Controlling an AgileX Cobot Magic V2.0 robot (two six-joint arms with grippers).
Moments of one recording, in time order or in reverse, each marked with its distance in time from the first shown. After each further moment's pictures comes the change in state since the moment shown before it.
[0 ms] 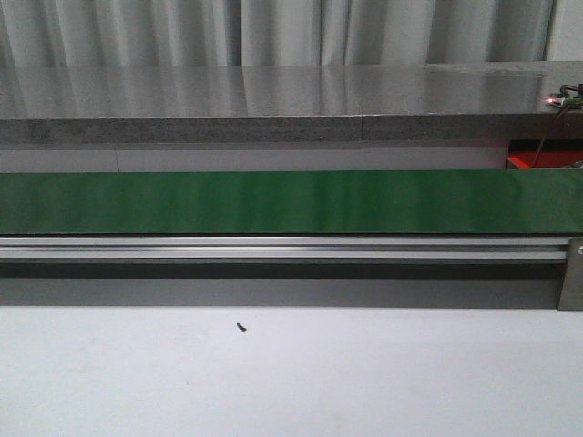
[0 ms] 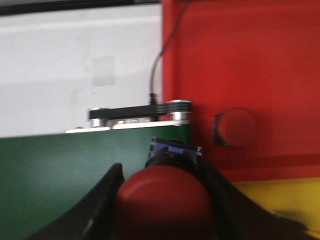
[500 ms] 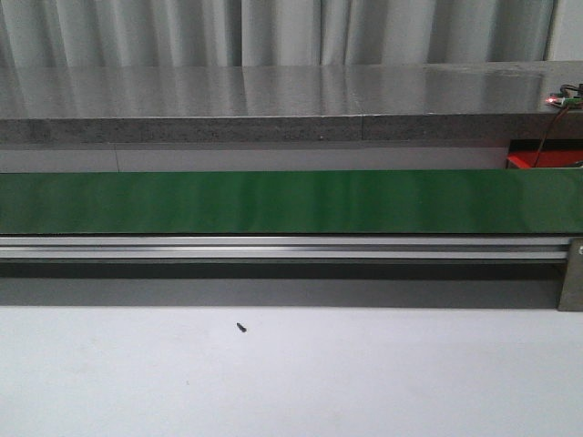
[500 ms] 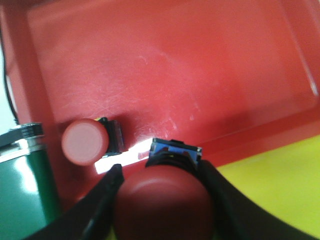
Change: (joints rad) left arm 0.000 0.000 0.000 0.000 0.000 0.000; right arm -0.289 0.113 0.000 0.049 -0.055 -0.089
